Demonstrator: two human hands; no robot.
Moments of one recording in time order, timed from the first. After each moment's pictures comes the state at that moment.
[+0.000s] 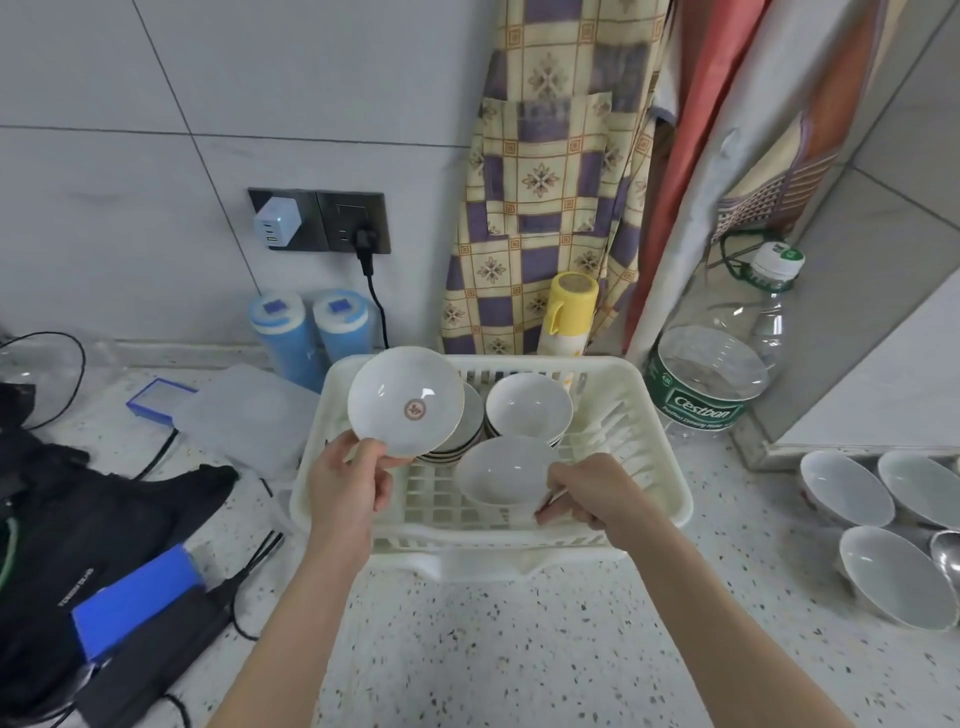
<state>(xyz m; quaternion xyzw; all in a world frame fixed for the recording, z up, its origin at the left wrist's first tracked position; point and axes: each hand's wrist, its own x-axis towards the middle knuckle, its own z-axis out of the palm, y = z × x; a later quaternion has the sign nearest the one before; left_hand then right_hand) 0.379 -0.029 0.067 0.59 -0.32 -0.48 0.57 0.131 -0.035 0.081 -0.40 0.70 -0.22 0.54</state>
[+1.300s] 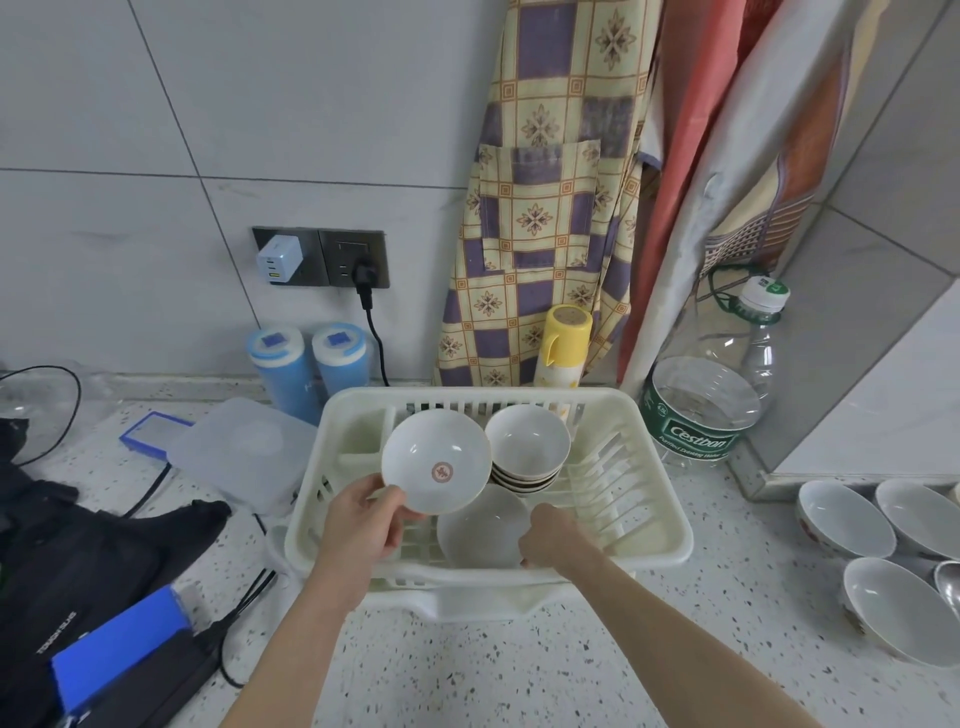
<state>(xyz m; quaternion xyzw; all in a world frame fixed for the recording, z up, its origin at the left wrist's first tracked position) 0.378 -0.032 0.059 0.61 -0.38 -0.51 0.46 0.163 -0.067 0.013 -0.56 0.75 0.05 0.34</state>
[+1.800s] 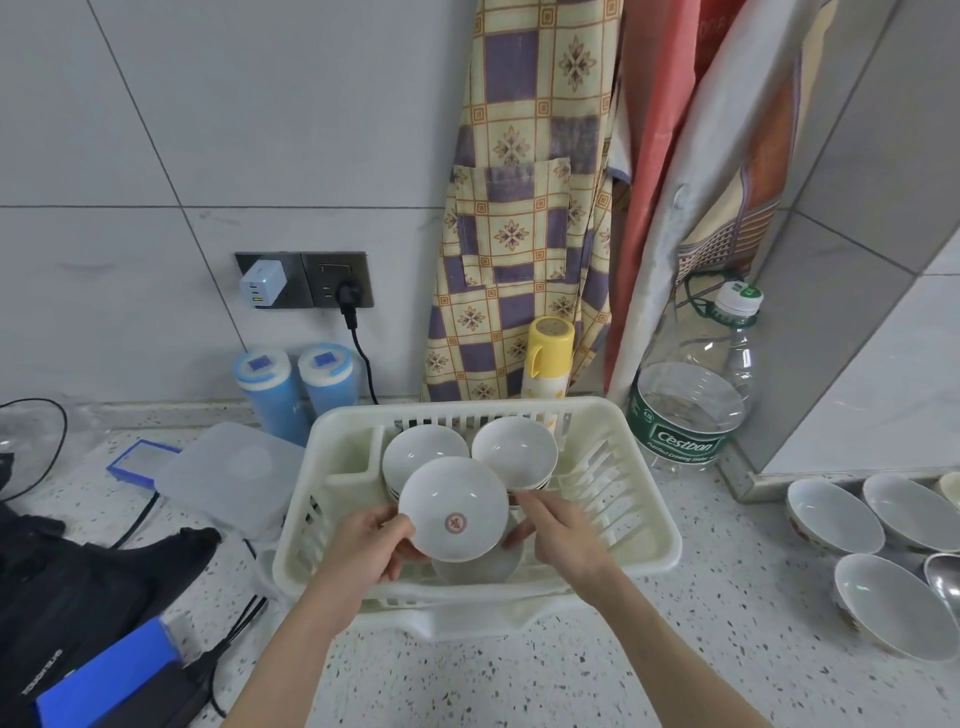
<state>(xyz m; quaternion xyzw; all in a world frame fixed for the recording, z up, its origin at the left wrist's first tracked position) 0.375 -0.035 0.057 0.63 -0.45 -0.53 0.34 0.145 -0.027 0.057 -0.53 0.61 -0.33 0.48</state>
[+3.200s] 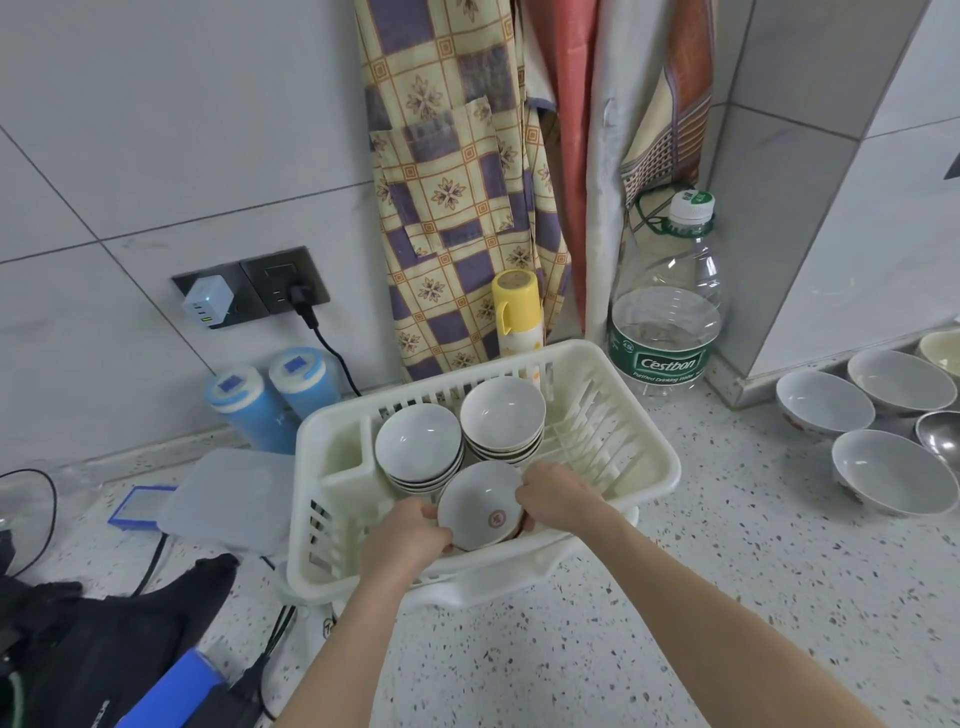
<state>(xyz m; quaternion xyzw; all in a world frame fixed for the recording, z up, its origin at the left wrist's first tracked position) 0.346 -0.052 0.037 0.72 -0.60 -0.34 0.06 0.154 -0.048 0.032 -0.57 0.71 -0.10 0.39</state>
